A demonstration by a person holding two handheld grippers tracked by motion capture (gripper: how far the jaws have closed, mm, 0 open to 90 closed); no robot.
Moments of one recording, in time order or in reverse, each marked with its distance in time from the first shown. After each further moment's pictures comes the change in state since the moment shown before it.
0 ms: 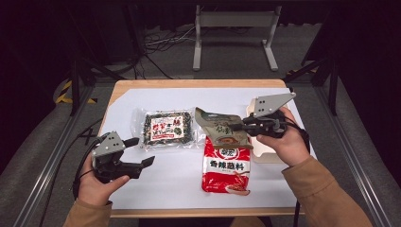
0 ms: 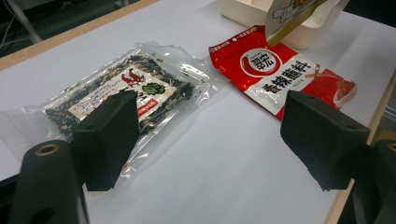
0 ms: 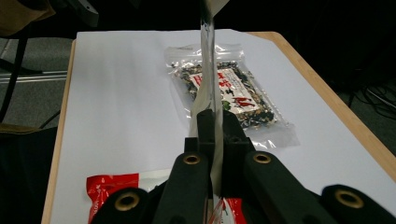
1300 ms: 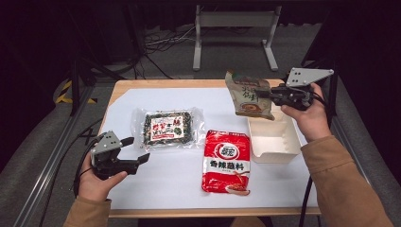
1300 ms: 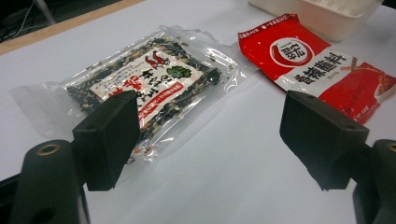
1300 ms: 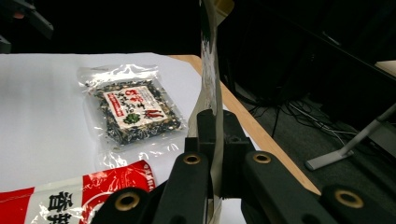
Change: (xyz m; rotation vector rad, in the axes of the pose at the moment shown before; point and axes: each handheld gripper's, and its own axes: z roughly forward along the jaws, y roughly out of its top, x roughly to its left) left arm 0.019 -0.018 0.009 0.016 0.052 -0.036; right arm -0.074 -0.021 -0.053 -0.119 -0.228 0.006
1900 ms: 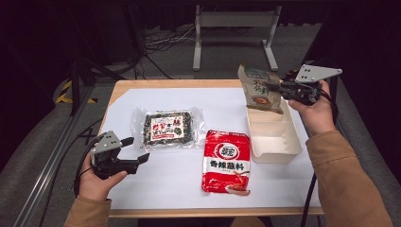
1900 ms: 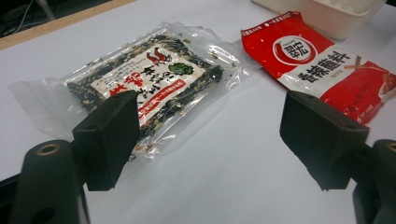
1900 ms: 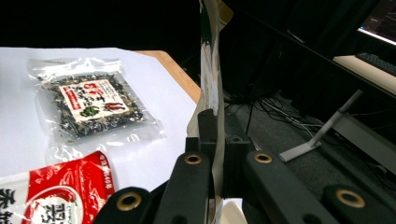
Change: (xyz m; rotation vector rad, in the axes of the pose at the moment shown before) left arm 0.003 -0.003 0.002 0.003 0.005 -0.012; right arm -0.031 -0.026 -0.008 -0.008 -0.110 0.007
